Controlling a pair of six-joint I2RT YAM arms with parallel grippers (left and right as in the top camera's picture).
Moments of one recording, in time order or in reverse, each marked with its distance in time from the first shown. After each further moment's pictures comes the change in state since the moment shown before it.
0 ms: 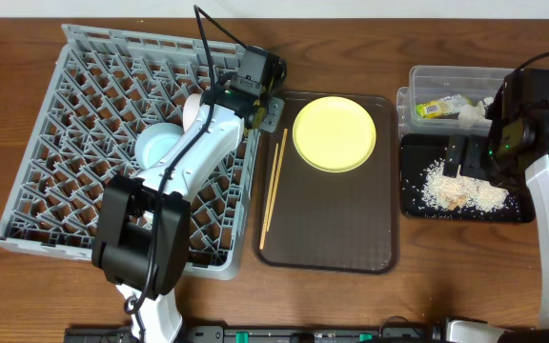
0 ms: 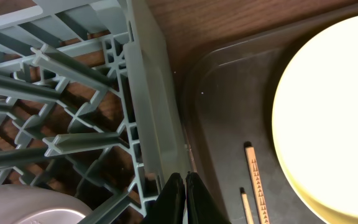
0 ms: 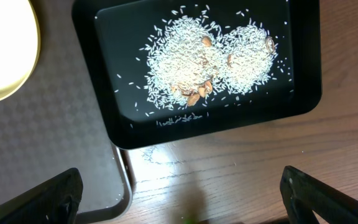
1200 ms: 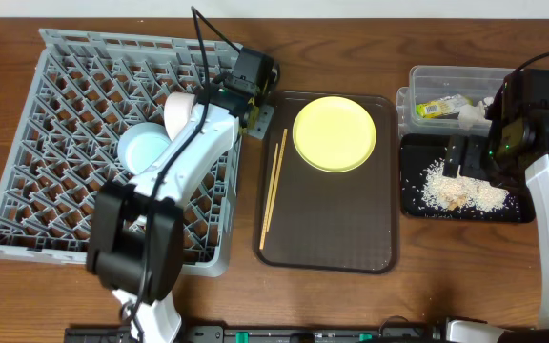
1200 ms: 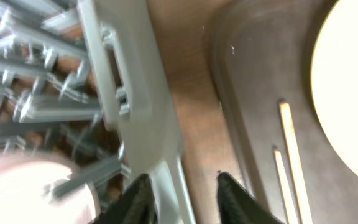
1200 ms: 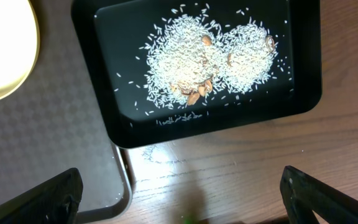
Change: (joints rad) left arm 0.011 -0.045 0.001 -0.152 -0.056 0.047; right arm 0.000 0.000 0.000 -0.003 0.000 0.000
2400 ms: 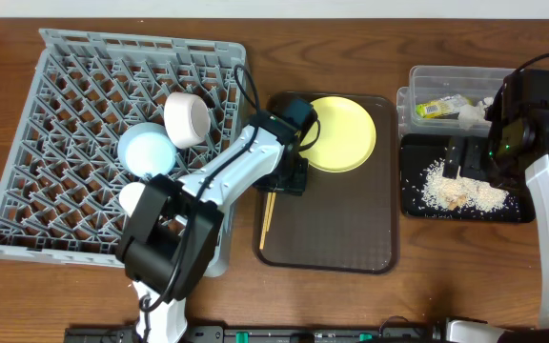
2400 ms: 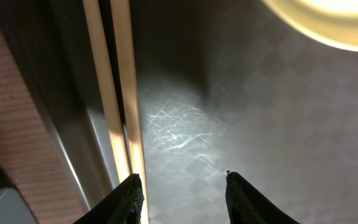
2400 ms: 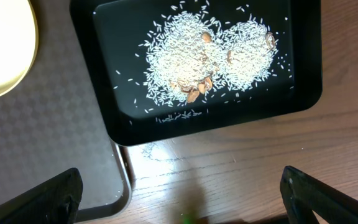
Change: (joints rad) left arm -0.200 0.093 -0.067 -0.251 0.278 -0.475; right arm 0.000 0.000 0.000 -0.008 0.000 0.000
